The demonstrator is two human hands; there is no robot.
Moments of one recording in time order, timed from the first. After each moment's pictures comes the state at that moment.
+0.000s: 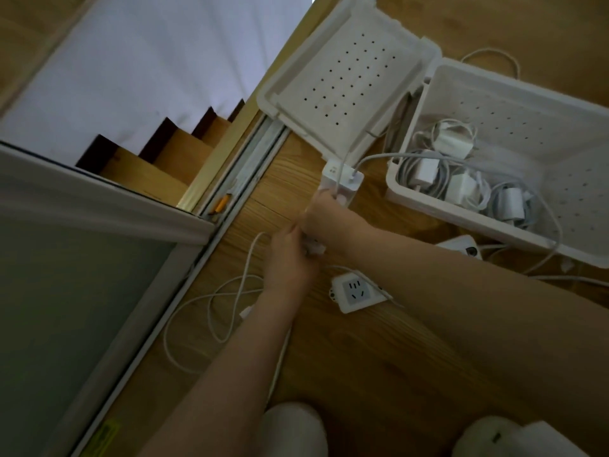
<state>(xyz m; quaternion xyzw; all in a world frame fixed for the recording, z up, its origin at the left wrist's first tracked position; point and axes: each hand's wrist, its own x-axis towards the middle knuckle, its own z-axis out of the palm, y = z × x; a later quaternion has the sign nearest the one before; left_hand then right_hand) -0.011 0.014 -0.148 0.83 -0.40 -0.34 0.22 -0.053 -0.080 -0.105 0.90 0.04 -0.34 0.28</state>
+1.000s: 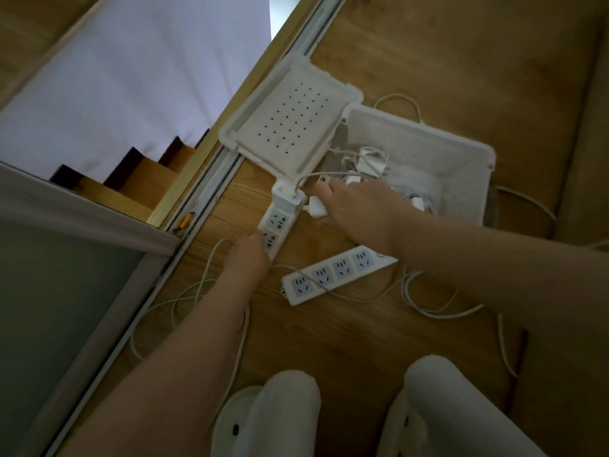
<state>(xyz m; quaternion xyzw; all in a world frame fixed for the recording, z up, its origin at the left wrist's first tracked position) -0.013 -0.005 -0.113 0.83 -0.39 -0.40 0.01 -0.162 -0.109 0.024 0.96 -0.22 -0.16 -0.02</state>
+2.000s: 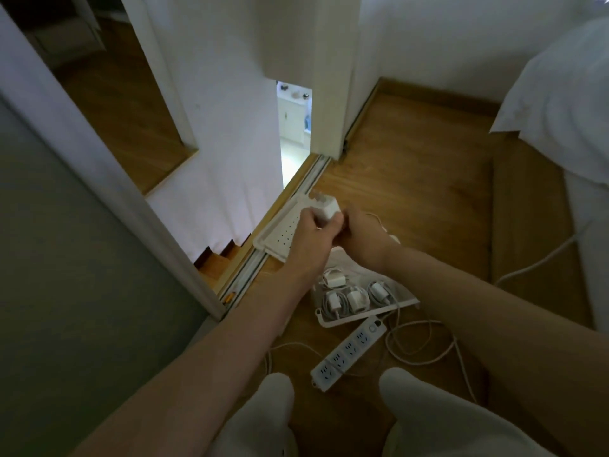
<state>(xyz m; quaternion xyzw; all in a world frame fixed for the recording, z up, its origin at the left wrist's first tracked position) -0.096 -0.002 0.209 0.64 -0.35 -0.44 0.53 -0.186 -0.056 0.219 0.81 -0.47 0.12 -0.33</state>
